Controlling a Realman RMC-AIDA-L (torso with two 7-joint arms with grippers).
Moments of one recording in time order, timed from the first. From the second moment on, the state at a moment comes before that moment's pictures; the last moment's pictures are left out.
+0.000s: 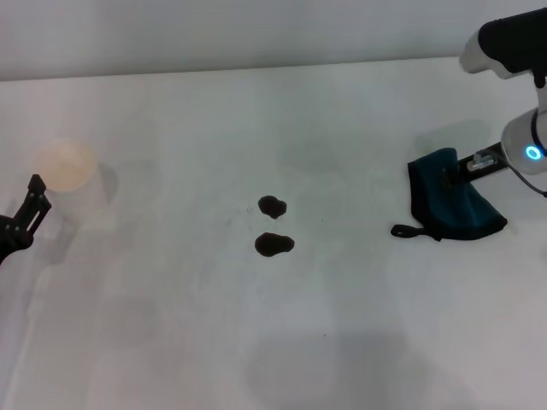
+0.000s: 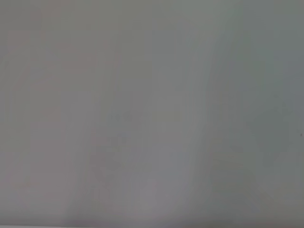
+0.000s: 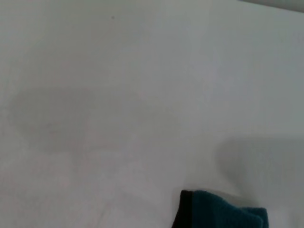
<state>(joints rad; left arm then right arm) -0.31 -2.07 2.84 0.23 -1.29 1.21 -0.17 0.47 2.01 -1.42 -1.12 0.44 1.11 -0.22</state>
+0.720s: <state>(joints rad) -0.36 -2.07 2.83 0.21 -1.29 1.21 -0.21 0.63 2.02 -1.61 -1.01 0.97 1.08 -0.63</state>
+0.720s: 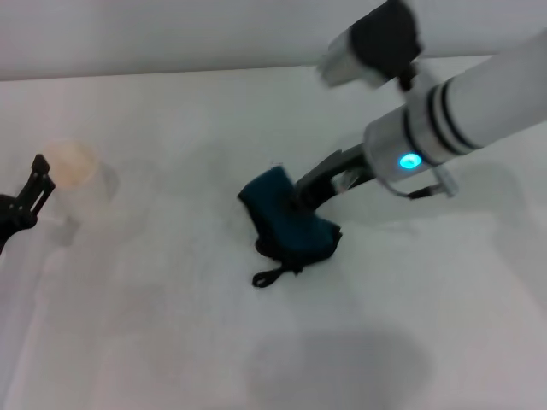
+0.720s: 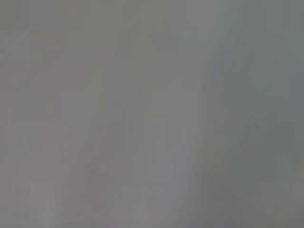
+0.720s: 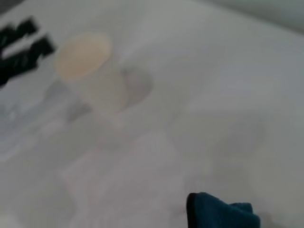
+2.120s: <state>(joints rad) -0.38 -2.08 2.83 0.22 -1.30 1.22 -0.22 0.63 2.02 -1.81 -0.78 0.94 0.53 -0.65</state>
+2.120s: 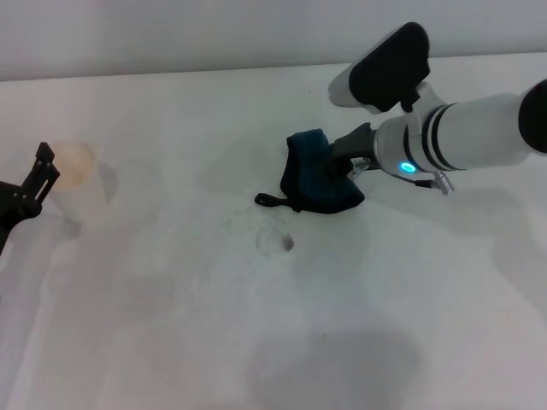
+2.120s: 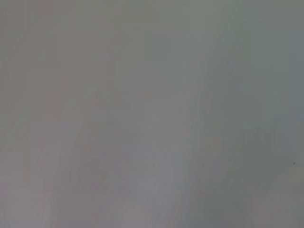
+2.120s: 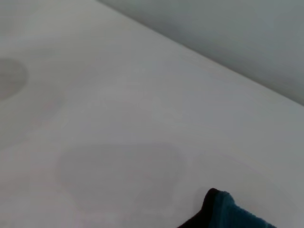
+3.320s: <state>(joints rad) -0.40 -2.08 2.81 0.22 -1.30 1.21 -0.22 0.68 2.02 -1.89 -0.86 0.92 0.67 -0.72</state>
